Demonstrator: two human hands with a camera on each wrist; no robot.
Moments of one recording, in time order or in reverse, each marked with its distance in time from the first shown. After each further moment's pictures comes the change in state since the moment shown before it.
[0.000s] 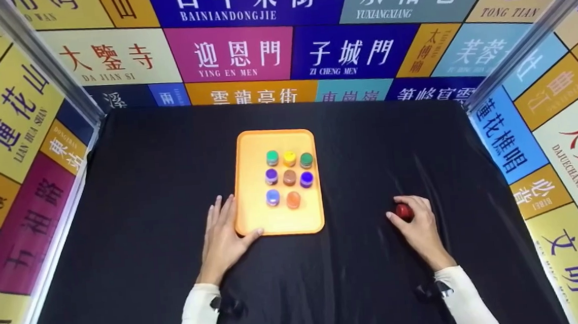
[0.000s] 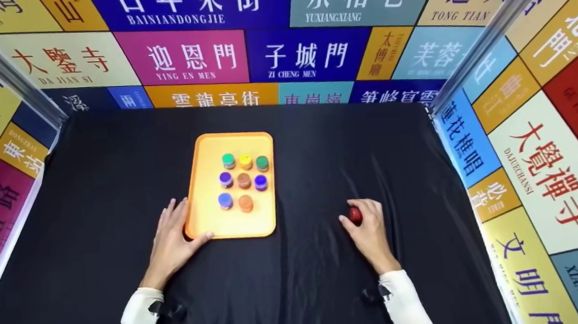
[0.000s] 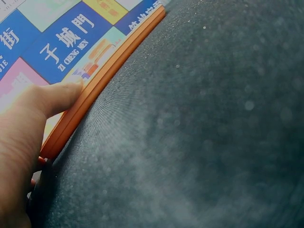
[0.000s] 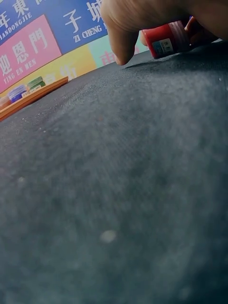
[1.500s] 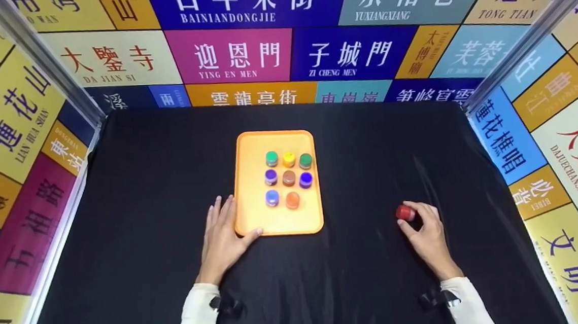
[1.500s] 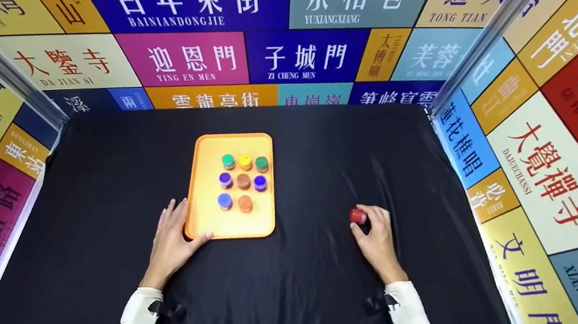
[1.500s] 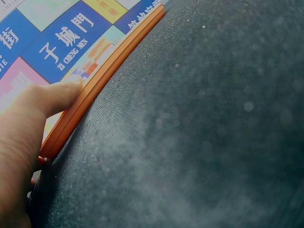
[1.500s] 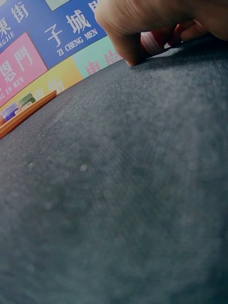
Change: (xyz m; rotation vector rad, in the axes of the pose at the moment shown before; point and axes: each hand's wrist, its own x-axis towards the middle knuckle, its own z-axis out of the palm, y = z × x) left_hand 0.001 -0.003 0.001 0.014 -0.006 -0.002; right_hand -0.019 0.009 -0.014 0.013 0.034 0.037
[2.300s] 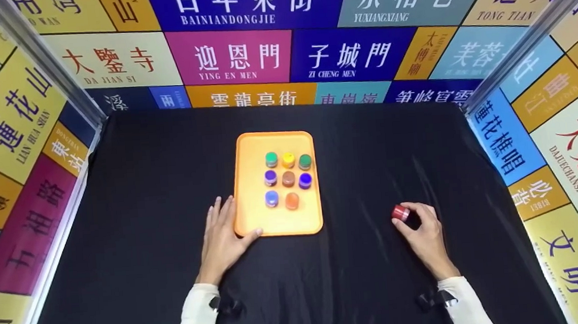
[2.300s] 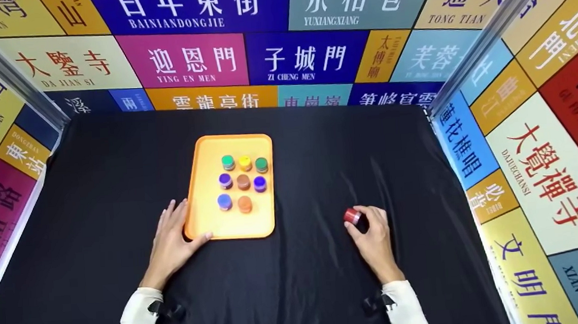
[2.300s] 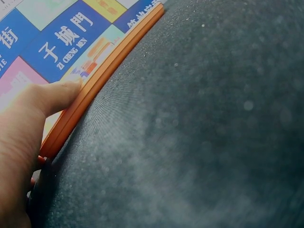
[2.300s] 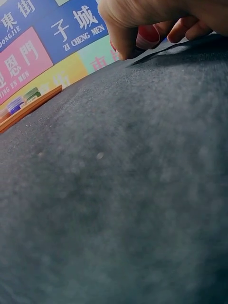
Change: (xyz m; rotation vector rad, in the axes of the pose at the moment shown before) left_hand 0.001 0.000 0.000 -0.013 0.002 0.007; right_hand 0.002 -0.007 0.002 0.030 0.024 0.047
